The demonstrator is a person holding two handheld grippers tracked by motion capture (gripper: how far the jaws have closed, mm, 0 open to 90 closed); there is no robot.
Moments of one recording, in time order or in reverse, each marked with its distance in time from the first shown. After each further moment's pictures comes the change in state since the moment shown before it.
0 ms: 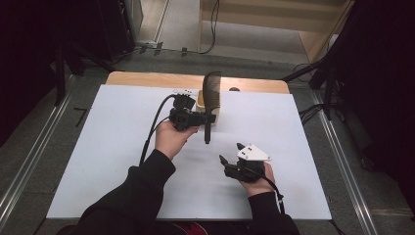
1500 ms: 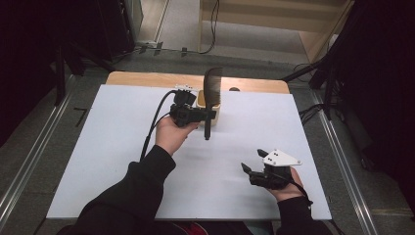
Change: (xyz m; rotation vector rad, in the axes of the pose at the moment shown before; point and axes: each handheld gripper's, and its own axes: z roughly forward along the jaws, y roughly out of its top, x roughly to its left) left arm 0.001 0.012 -0.002 -0.014 0.004 0.022; right arm -0.044 -0.018 -0.050 0.053 0.047 -0.049
